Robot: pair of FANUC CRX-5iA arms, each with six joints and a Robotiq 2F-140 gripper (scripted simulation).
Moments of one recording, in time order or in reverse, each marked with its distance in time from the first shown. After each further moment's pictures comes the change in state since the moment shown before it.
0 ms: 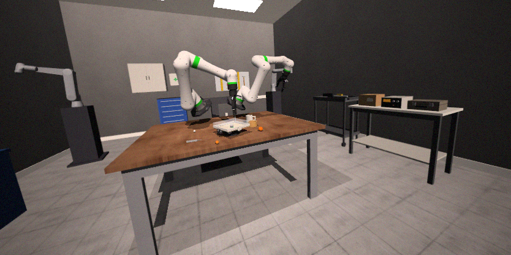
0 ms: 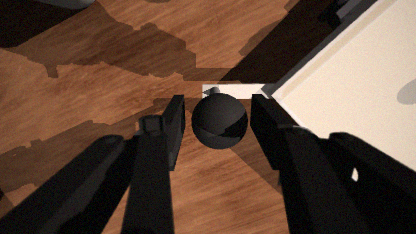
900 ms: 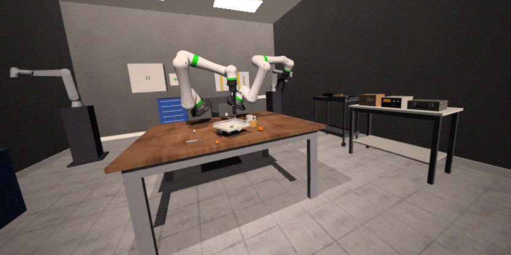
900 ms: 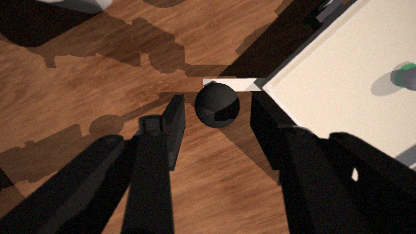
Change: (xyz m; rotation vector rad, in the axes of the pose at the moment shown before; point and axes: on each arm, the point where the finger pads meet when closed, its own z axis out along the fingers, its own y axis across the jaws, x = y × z) left arm 0.000 0.000 0.000 0.000 0.000 0.000; right arm 0.000 0.000 -0.039 0.000 0.000 0.000
